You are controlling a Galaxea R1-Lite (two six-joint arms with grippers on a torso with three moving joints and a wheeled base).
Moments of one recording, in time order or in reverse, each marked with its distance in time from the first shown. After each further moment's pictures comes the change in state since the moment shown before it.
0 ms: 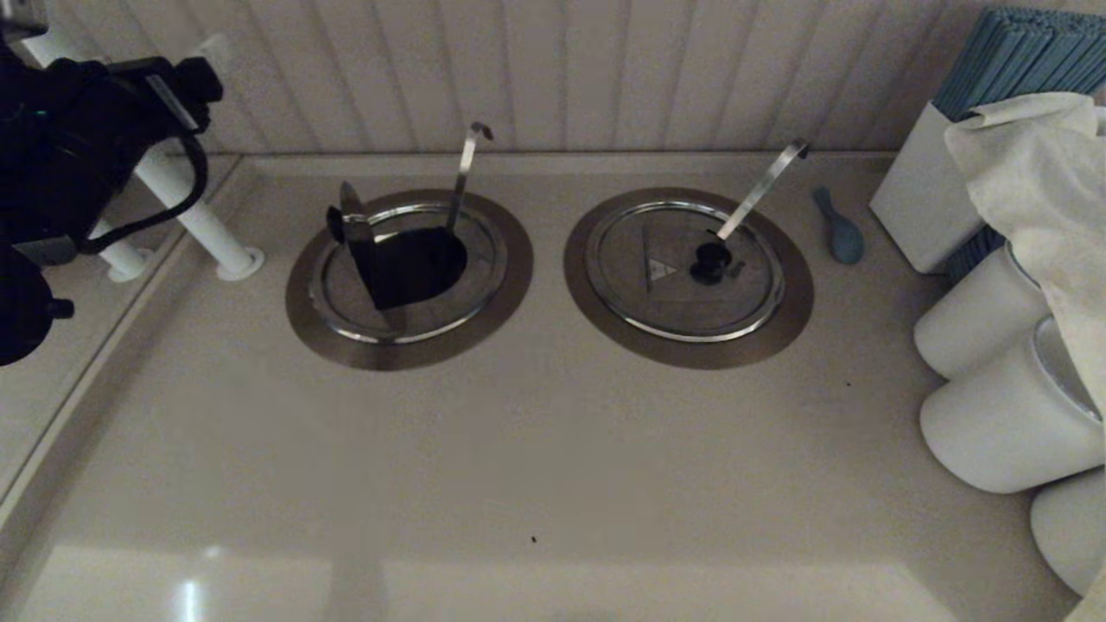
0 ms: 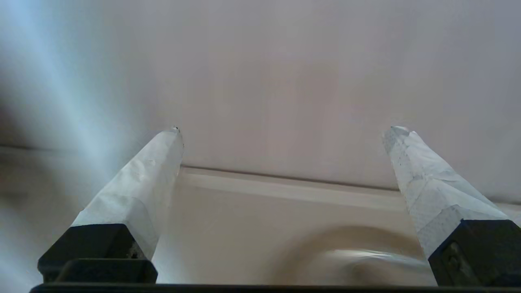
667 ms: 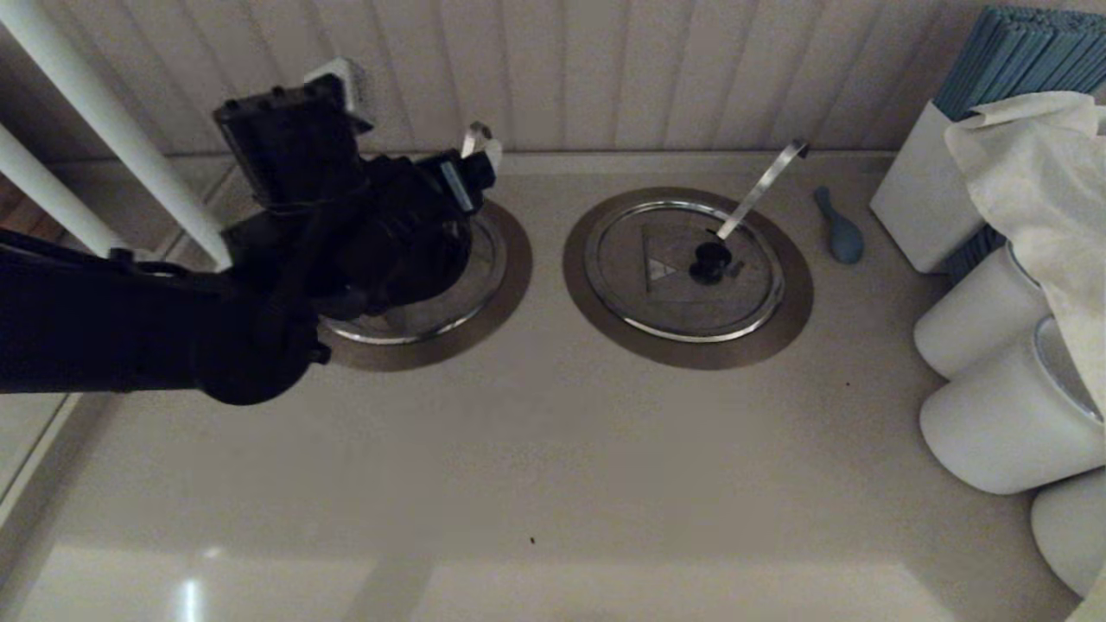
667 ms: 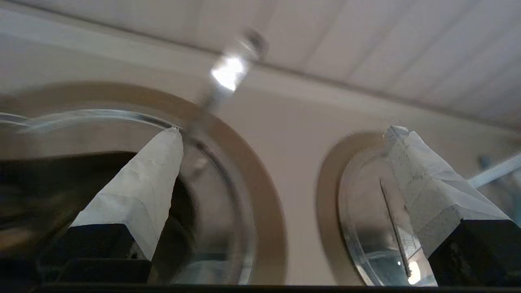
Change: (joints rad) left arm -0.481 0.198 -0.080 0.144 0.194 -0.185; right arm 0.000 0.000 0.000 0.000 0.000 0.000
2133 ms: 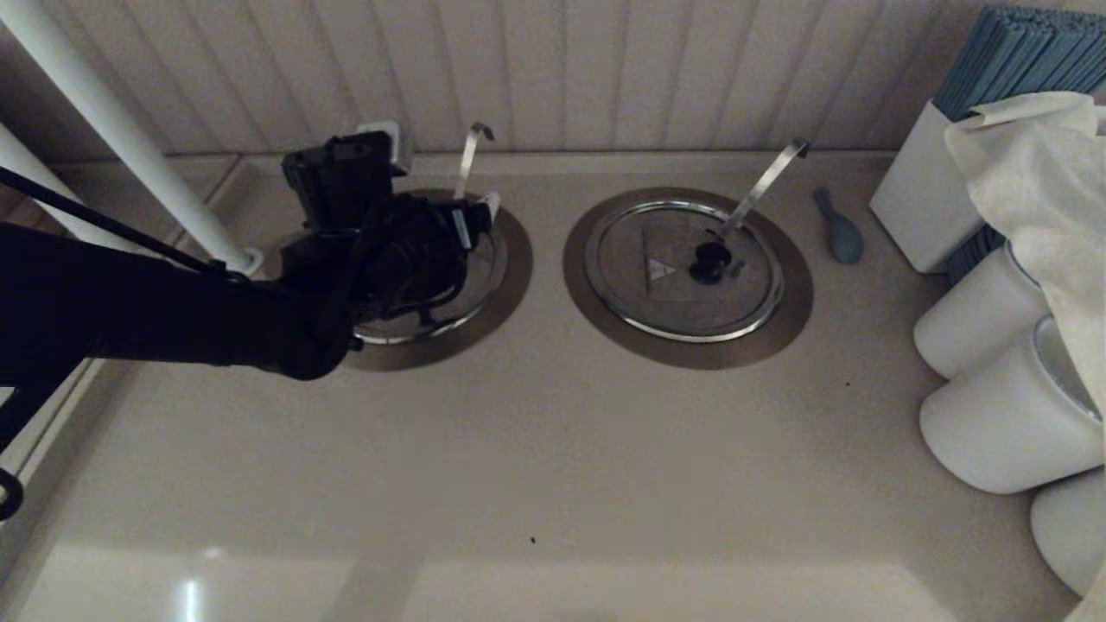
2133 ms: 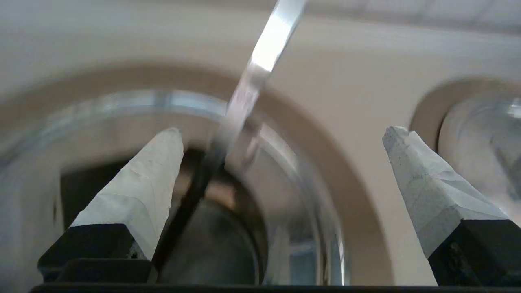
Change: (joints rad) left arm 0.116 0.161 -0.122 0.052 -0.125 0.145; right arm 0.000 0.000 0.000 0.000 0.000 0.000
